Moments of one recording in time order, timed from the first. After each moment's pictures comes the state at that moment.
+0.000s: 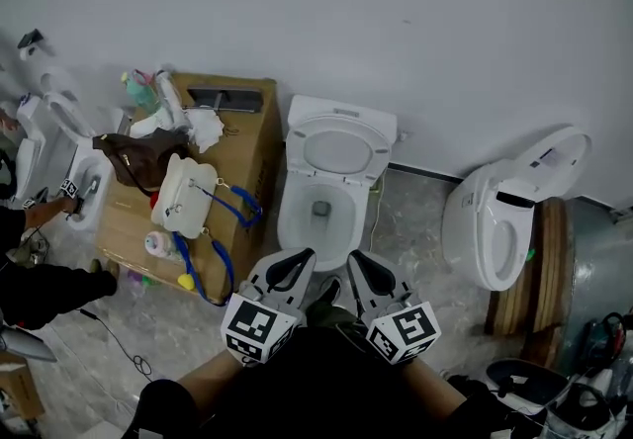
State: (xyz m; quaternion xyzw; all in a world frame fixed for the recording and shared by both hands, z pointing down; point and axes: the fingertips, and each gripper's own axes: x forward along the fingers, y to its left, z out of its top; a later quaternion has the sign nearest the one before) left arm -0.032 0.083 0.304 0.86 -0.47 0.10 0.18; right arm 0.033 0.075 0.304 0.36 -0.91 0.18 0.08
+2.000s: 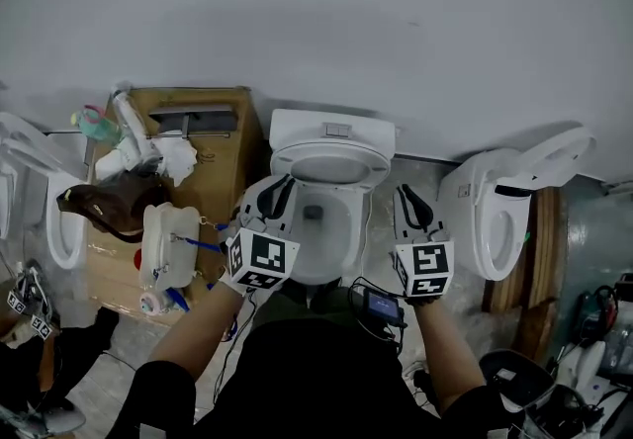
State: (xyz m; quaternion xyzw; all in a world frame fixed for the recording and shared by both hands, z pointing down) left arm -0.111 -0.198 0.387 0.85 -0.47 0.25 0.01; right arm 0.078 -0.199 0.368 0.51 -0.82 0.05 0.26
